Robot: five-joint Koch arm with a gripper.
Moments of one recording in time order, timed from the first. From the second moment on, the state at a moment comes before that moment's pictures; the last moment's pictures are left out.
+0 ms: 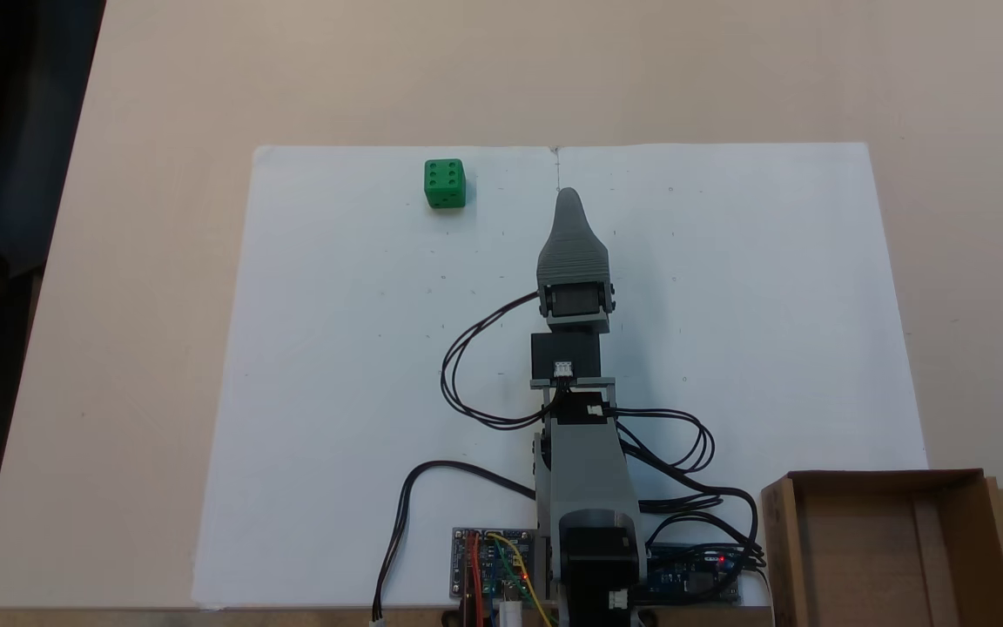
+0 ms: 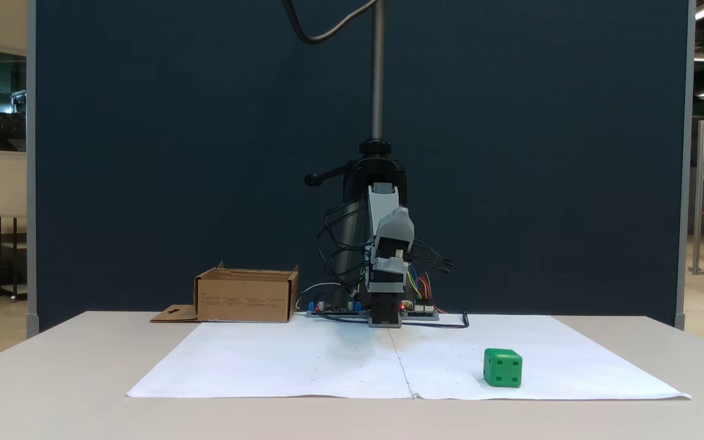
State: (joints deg) arm -1.4 129.1 175.2 -82.7 -8.3
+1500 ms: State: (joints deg) arm -3.6 128.1 125.2 4.9 0.7
